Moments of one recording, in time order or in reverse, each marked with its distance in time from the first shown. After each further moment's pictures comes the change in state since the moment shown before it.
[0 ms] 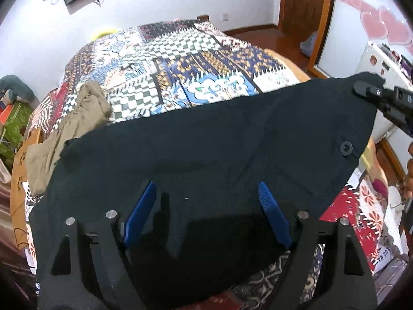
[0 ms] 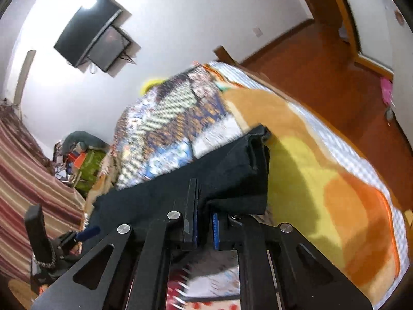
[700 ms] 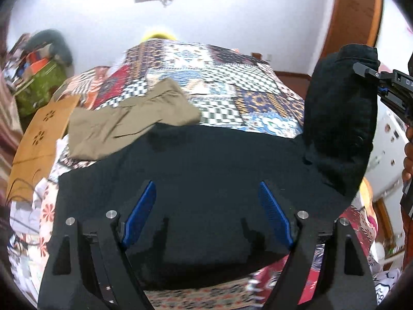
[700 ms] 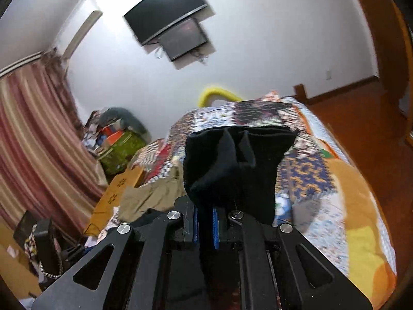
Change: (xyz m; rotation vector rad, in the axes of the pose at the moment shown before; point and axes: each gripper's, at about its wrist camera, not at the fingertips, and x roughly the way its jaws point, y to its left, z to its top) left arm -0.072 0.129 -0.052 -0.316 -0.156 0.040; right arm 0.036 0.164 0.034 -0.349 -0.031 0.175
